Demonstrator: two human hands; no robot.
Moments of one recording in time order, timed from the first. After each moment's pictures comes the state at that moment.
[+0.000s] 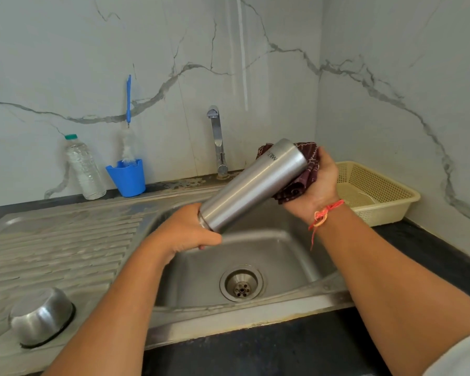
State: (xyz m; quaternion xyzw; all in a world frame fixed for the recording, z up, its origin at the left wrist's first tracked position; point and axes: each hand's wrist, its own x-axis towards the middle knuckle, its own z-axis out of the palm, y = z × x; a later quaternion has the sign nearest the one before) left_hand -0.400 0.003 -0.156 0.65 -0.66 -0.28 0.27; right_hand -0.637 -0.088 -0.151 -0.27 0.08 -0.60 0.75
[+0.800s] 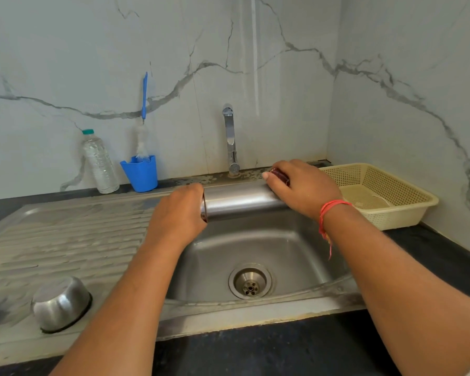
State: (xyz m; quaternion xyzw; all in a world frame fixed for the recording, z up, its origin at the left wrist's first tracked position) left_hand -0.382 0.001 -0.150 0.70 -0.68 0.12 0.19; right_hand -0.629 -0.085 -0.150 -0.80 0.50 -0.32 -0.03
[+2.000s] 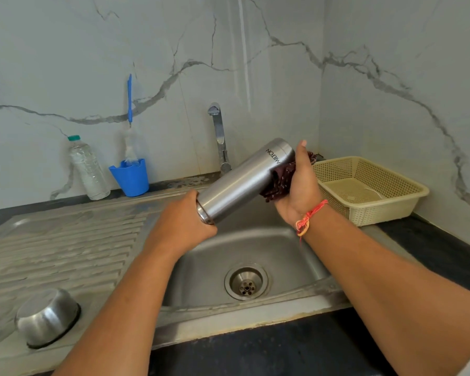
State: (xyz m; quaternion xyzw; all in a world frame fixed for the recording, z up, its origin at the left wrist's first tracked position) left_hand -0.396 -0.004 -0.162 0.69 -0.67 -0.02 0.27; right_hand -0.599 -0.095 -0.162 -0.27 0.17 -0.67 0.67
